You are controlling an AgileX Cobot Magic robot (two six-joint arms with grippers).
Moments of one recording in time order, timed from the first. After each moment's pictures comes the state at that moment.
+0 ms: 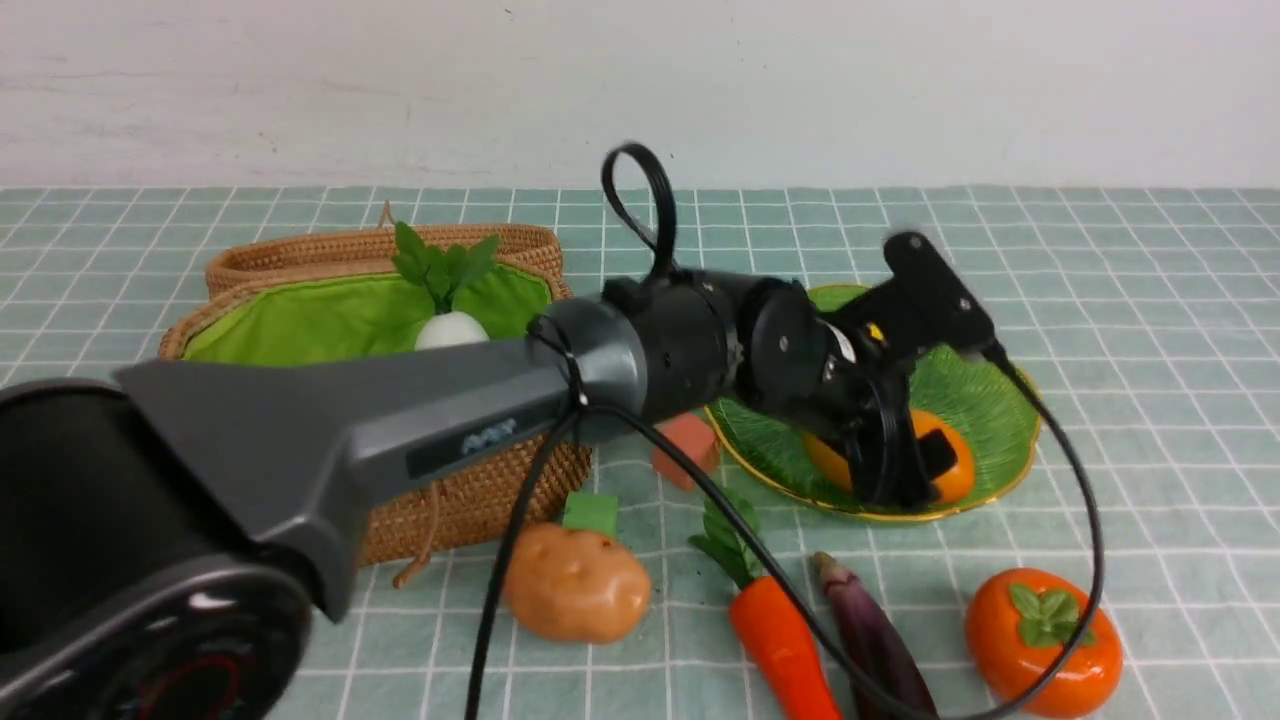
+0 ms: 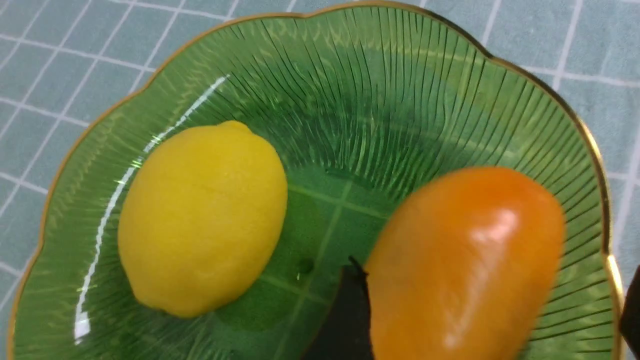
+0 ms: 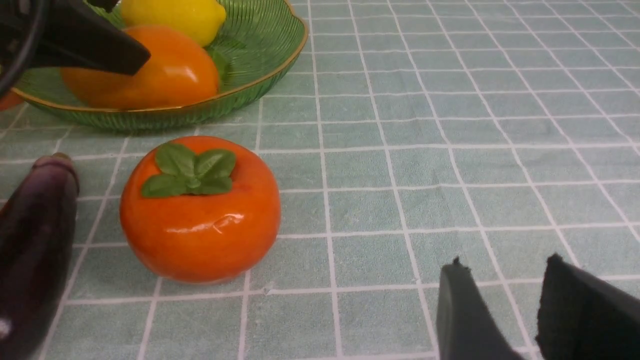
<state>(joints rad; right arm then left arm) -0.06 -0.01 0.01 0.01 0.39 -0.02 -0.74 2.17 -1.76 -0.33 0.35 0.70</state>
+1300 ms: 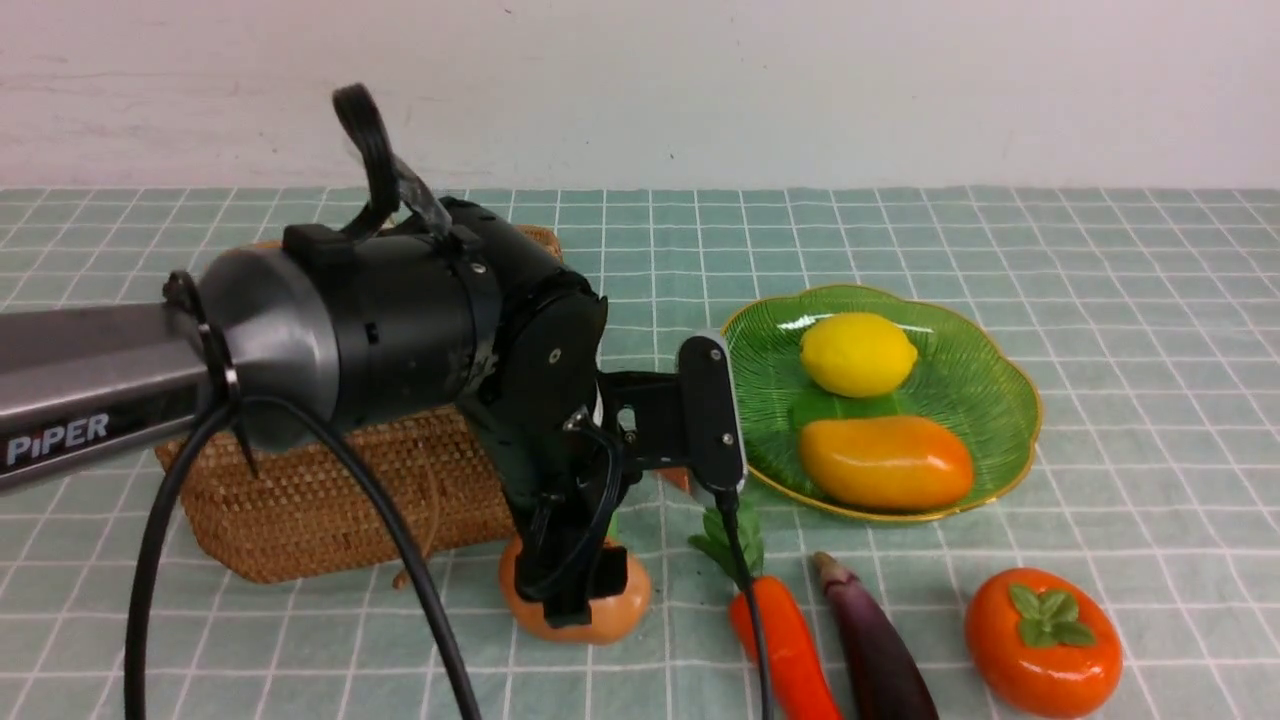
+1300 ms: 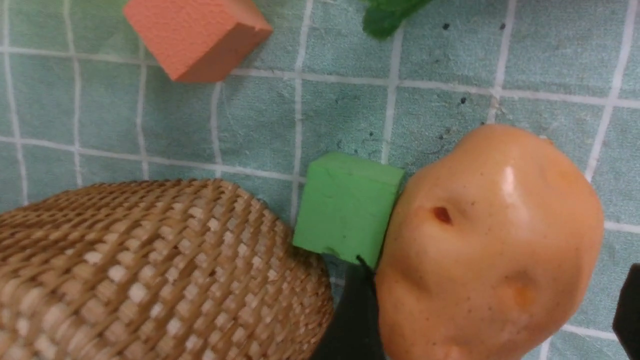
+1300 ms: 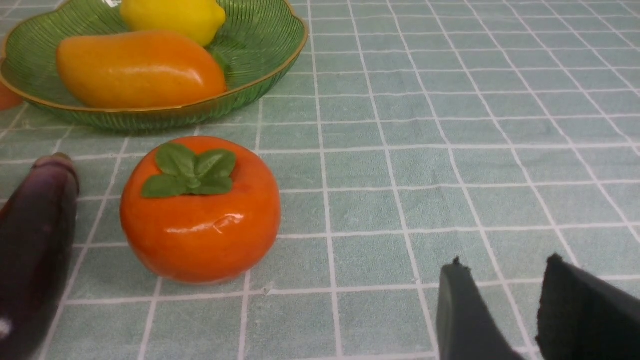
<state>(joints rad) -0.06 -0.01 0.01 0.01 0.39 -0.02 -0.67 1.79 -1.31 0.14 0.79 0.73</state>
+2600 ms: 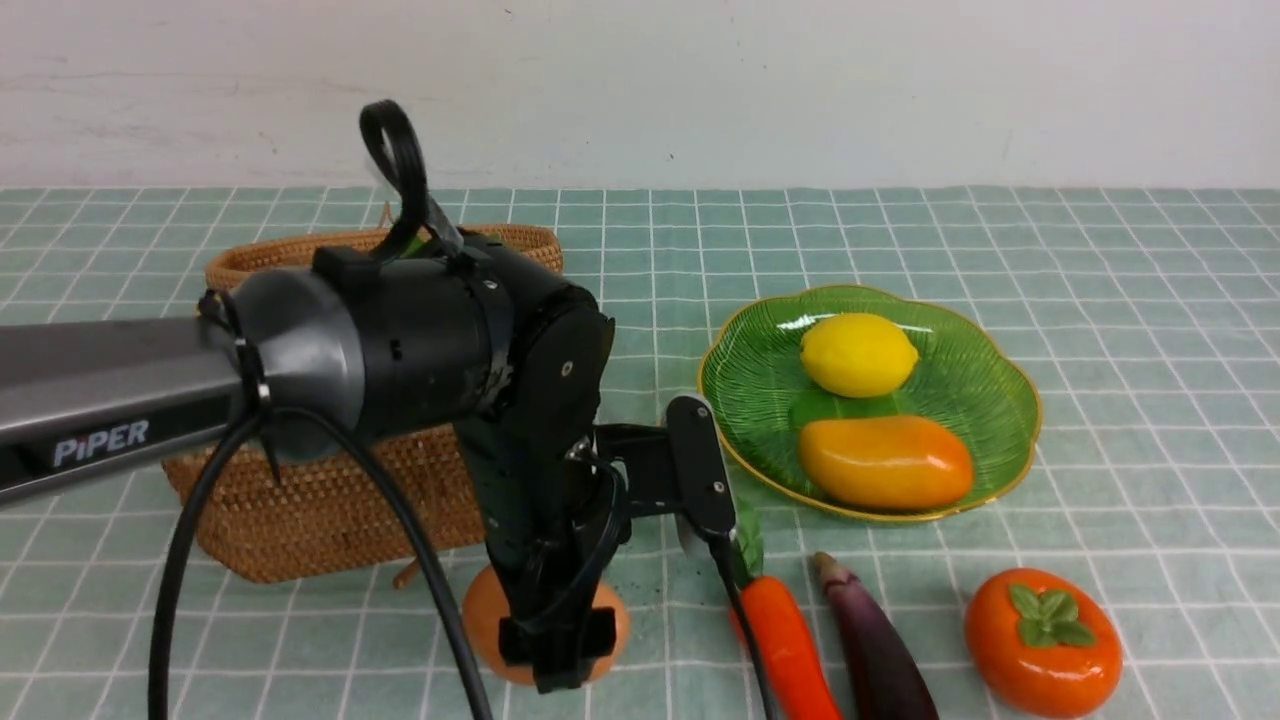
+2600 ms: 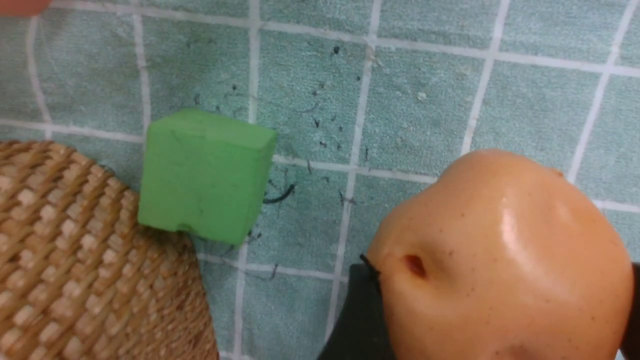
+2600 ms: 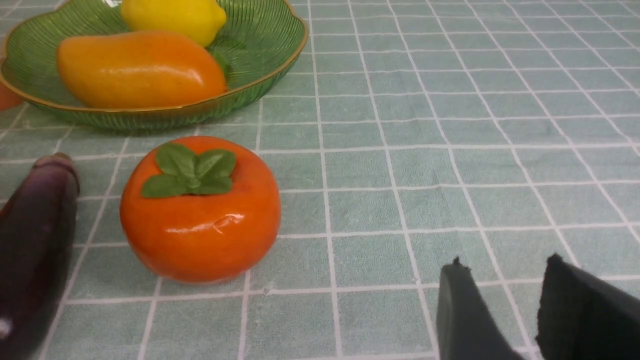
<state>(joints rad) -0.06 -0.01 0.01 0.01 0.39 -0.02 -0.67 1.80 -1.30 0.04 0.93 0.73</state>
